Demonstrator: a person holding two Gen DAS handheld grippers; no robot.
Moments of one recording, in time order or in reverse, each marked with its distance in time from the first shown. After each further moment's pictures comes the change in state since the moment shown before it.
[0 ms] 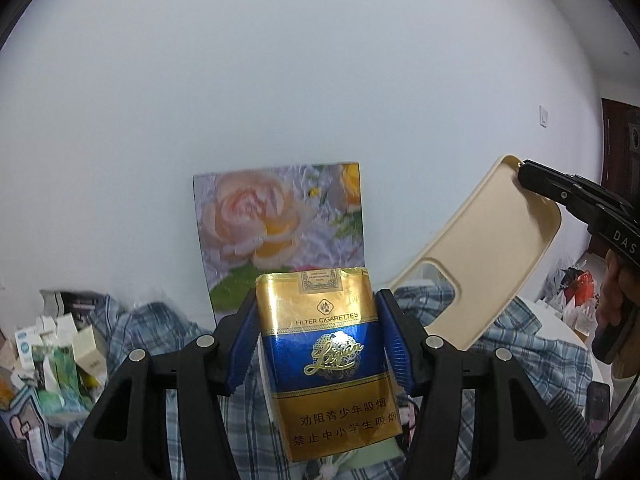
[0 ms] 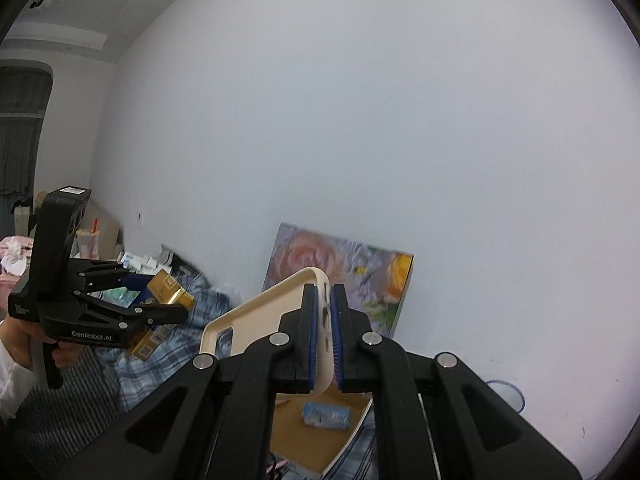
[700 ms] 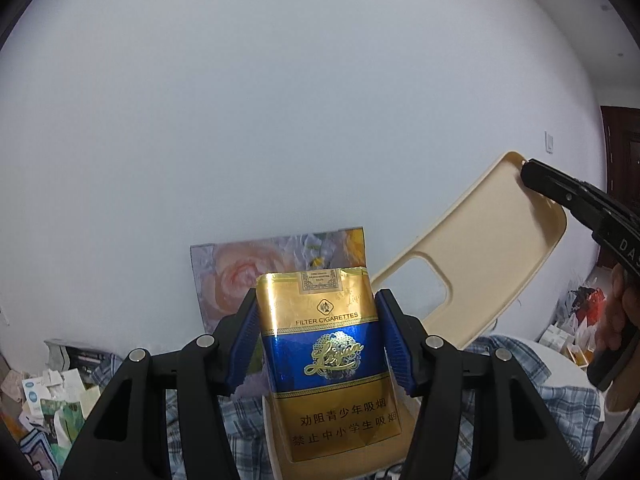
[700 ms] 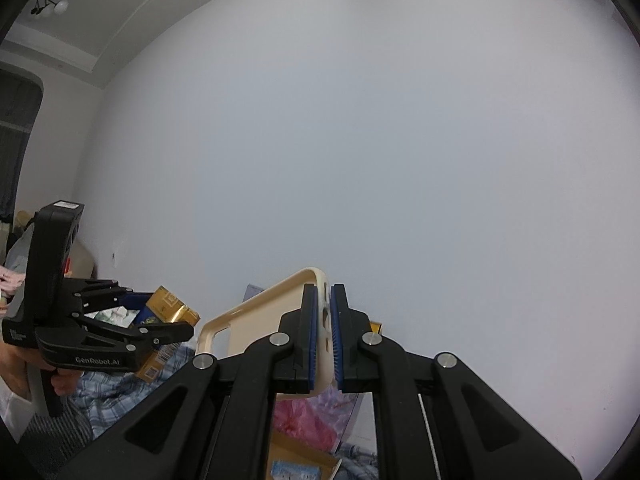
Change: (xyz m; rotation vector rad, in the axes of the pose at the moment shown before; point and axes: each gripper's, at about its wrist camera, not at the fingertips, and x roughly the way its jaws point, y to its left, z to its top) left arm 0.018 -0.010 0.070 0.025 -0.124 0.033; right arm 0.001 -0.021 0.044 -0.004 -0.165 -0.097
